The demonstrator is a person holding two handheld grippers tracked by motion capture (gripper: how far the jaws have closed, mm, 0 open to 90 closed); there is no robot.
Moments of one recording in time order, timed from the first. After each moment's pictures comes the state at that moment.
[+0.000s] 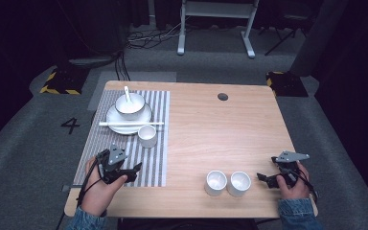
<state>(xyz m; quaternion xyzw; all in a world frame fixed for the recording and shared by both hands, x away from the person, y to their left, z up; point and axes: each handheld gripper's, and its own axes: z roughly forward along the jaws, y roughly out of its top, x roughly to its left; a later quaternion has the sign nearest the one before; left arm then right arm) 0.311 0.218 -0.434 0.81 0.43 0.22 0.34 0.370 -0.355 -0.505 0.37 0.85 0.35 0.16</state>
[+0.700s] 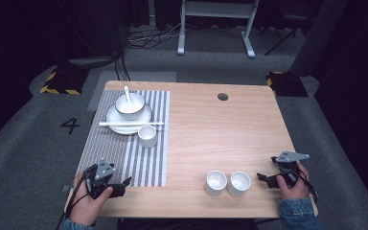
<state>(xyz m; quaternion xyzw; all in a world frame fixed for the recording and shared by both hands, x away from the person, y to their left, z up) 0.287 0.252 -0.479 0.81 0.43 0.19 0.33 0.370 -0.355 -0.505 0.37 0.85 0.35 0.16</state>
